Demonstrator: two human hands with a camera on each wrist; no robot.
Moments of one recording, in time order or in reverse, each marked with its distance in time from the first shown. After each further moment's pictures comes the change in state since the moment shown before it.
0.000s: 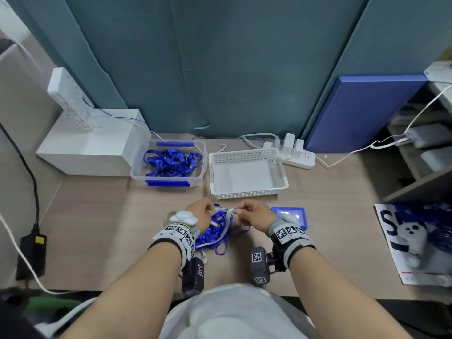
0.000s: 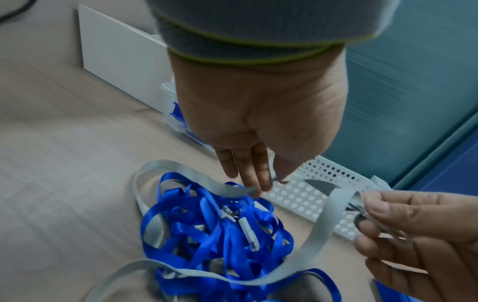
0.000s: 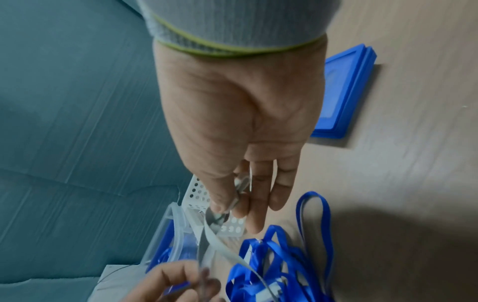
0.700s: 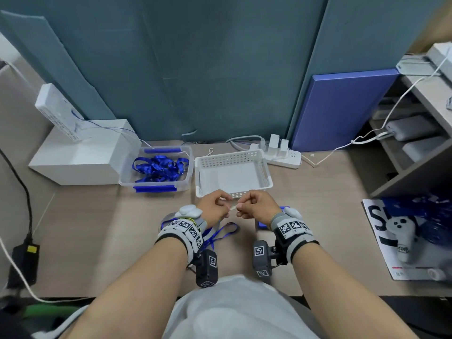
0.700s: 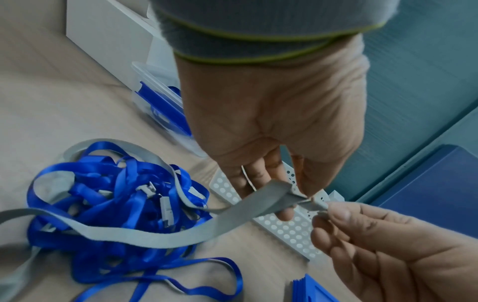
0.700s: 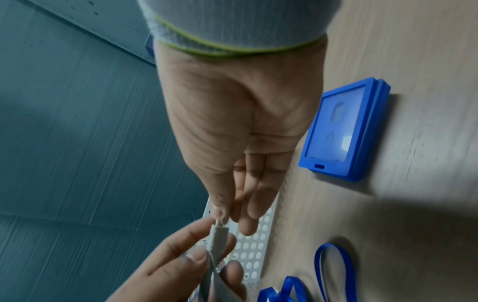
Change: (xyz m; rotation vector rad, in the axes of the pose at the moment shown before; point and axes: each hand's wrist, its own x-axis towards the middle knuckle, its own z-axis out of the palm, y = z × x) left_hand -0.012 0.086 0.025 -0.439 -0.067 0.109; right_hand -0.014 0.003 -0.059 0.156 0.085 -0.075
